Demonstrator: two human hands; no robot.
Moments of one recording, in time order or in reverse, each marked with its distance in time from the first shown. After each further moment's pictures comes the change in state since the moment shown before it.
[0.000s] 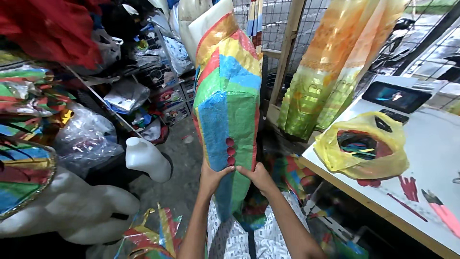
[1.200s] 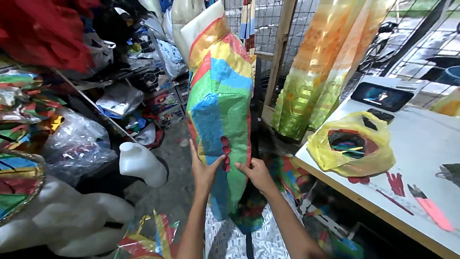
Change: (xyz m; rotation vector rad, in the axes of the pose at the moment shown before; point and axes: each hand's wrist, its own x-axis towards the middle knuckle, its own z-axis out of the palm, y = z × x) left_hand 0.012 0.022 0.007 0.083 0.206 0.163; right_hand 0.000 -0.013 -0.007 -0.093 0.058 -0.159
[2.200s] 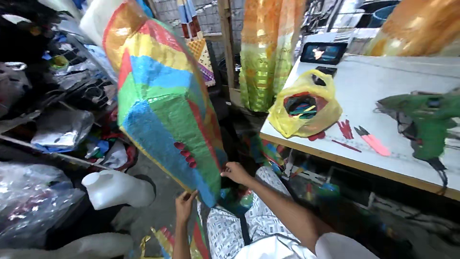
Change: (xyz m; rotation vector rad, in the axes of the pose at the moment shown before) left_hand -0.052 -0.164 -0.041 0.207 -0.422 -0.236; right_hand 0.004 0.120 -0.027 -0.519 -0.211 0.288
